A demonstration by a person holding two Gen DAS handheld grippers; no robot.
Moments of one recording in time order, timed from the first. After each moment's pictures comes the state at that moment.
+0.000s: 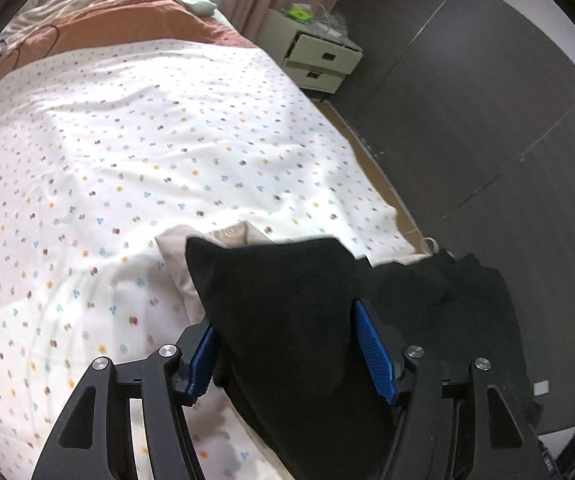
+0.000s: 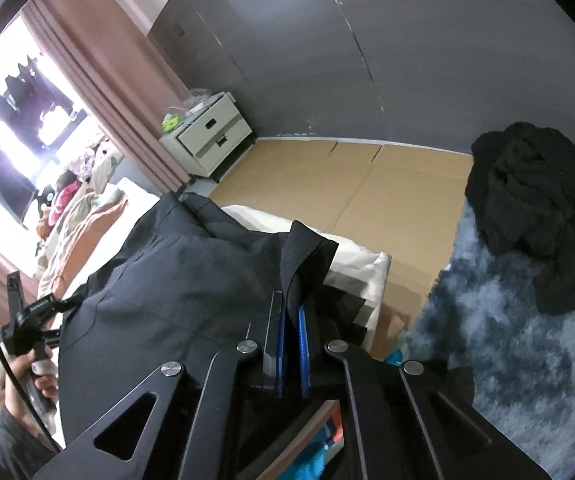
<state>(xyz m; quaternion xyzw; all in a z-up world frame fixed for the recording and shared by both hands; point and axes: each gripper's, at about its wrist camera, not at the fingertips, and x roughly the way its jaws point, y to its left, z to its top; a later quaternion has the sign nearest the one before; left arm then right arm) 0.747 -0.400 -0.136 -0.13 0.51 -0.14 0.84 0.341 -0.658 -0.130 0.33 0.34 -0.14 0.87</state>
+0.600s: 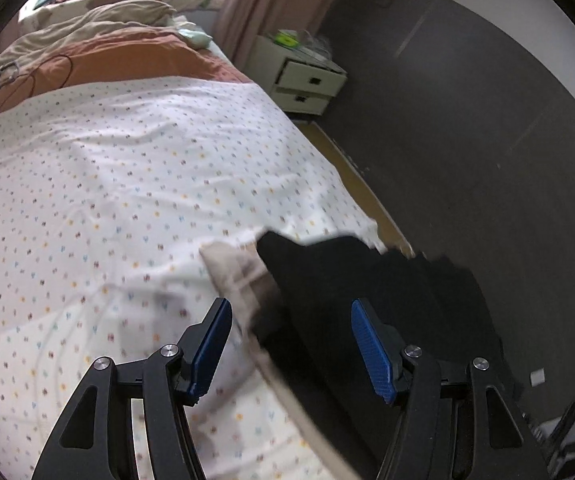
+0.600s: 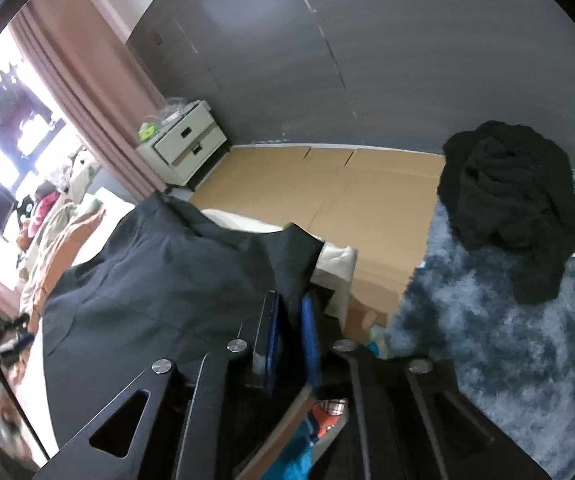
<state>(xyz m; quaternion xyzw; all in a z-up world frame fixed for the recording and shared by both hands) 0.697 -0.356 -0.084 -0.12 0.47 -0.17 0.86 0.320 -0.651 -0.119 0.33 0.33 -0.20 0.86</state>
